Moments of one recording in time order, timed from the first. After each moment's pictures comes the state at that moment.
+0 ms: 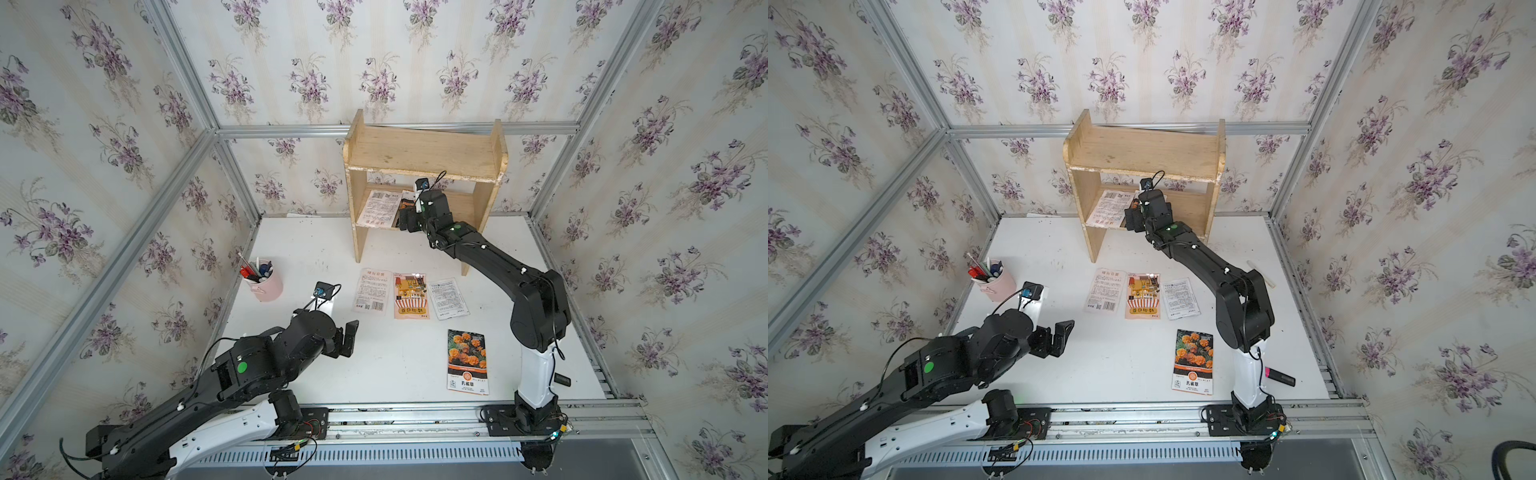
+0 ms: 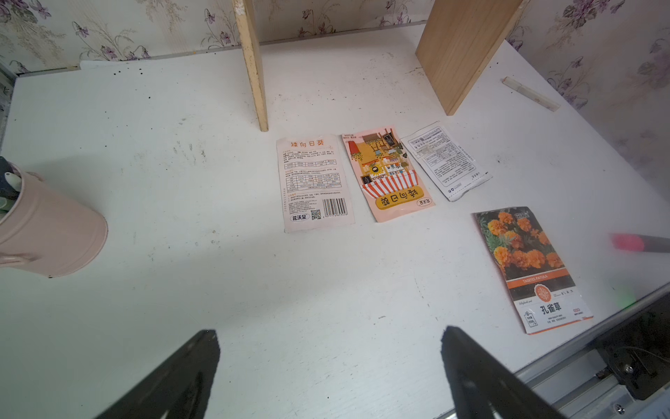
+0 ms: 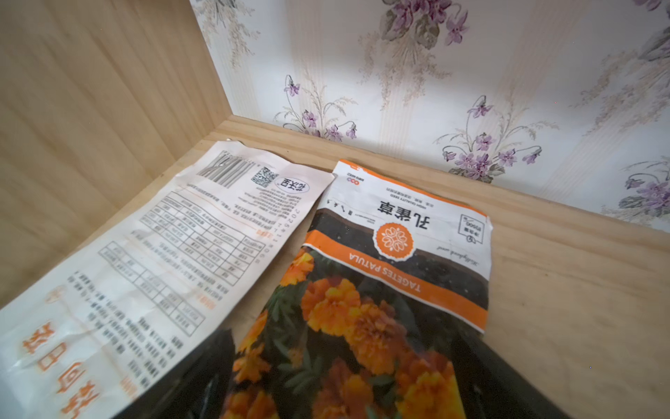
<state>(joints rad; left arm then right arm) -1.01 0.73 0.96 -0.98 -0.47 -0.54 0.56 2.01 1.76 -0.22 0.24 0.14</state>
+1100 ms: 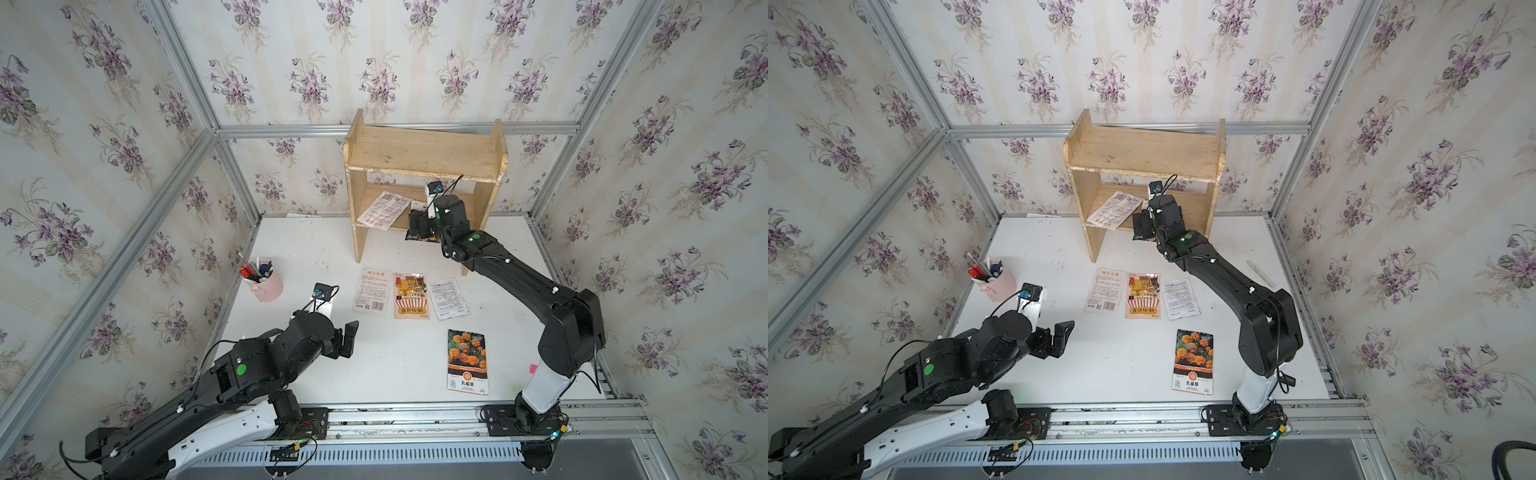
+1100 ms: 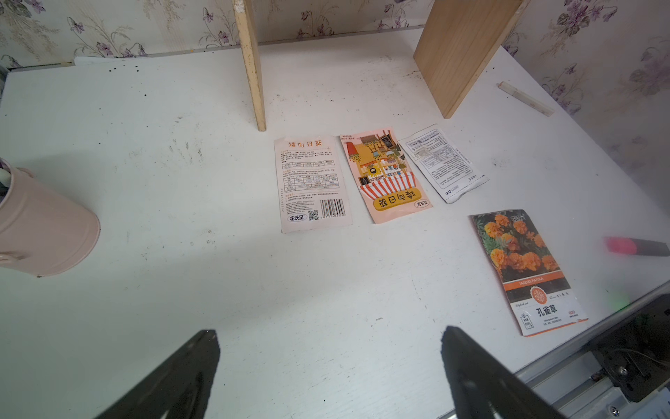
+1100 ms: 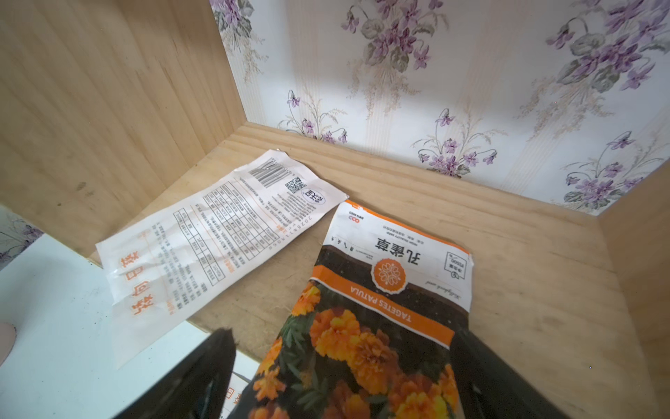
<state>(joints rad) -1.00 0.70 0.93 -0.96 -0.47 -0.54 0.58 1.73 1.52 -0.21 0.26 0.13</state>
